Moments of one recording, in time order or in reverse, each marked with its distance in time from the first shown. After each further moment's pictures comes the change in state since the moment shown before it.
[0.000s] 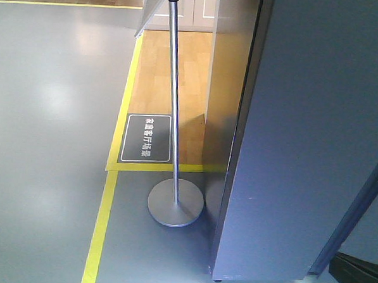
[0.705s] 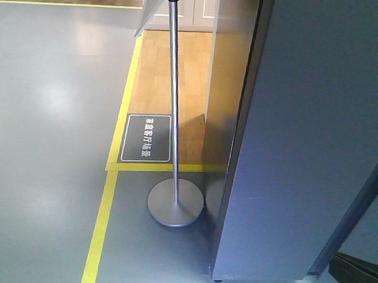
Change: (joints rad) left arm 0.224 0.000 0.000 -0.375 -0.099 0.400; right arm 0.000 0.000 0.000 0.000 0.000 0.000
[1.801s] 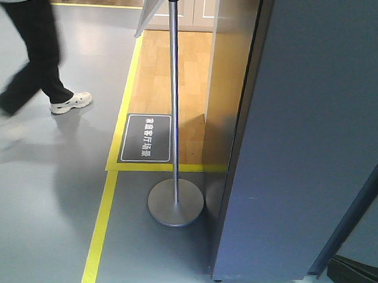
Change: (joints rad) left arm 0.007 0.000 0.000 -0.003 -0.009 -0.007; right arm 0.000 0.000 0.000 0.000 0.015 0.000
